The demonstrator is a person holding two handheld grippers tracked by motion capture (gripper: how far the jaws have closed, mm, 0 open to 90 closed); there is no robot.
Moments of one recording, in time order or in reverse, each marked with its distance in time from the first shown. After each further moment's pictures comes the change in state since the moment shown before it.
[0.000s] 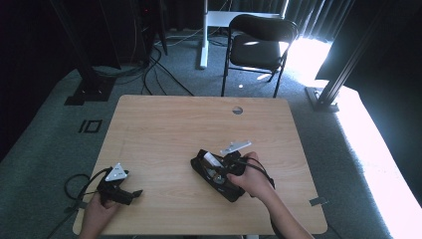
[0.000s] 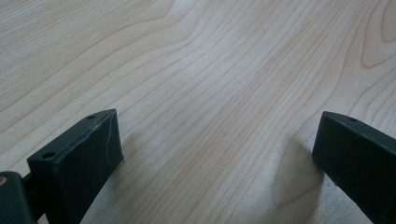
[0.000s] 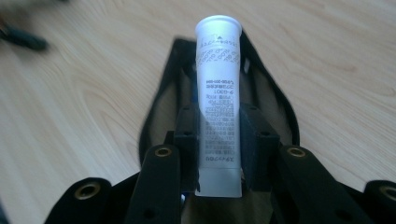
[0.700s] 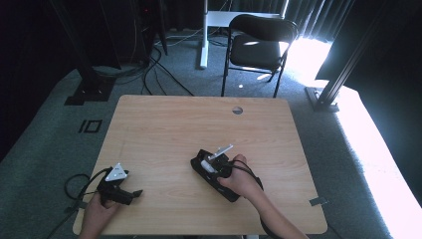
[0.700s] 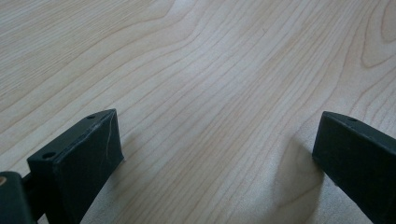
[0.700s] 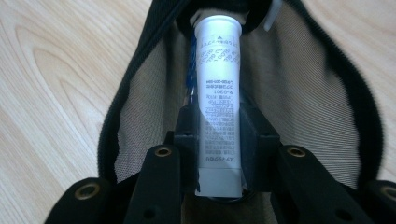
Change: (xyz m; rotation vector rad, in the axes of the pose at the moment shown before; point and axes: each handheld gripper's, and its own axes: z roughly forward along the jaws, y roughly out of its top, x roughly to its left) left arm 0.000 0.000 0.000 0.001 0.000 0.001; right arm 0.008 -0.002 0.048 0.180 -0.045 -0.054
